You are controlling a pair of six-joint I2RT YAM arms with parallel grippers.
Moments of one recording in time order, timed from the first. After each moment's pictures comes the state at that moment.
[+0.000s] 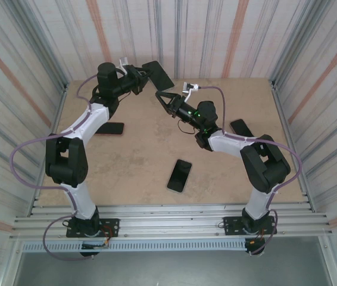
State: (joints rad) left arm -0.25 1.82 1.49 0.29 0.63 -1.41; right arm 0.59 1.78 1.06 1.04 -0.40 1.35
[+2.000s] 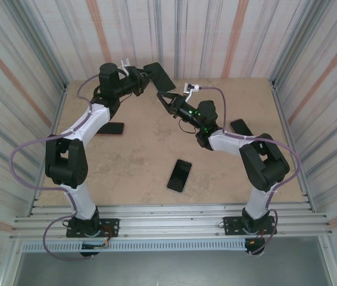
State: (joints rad) left arm -0.27 1.81 1.49 0.25 0.61 -1.37; right arm 0.57 1.80 1.06 1.02 -0.41 1.38
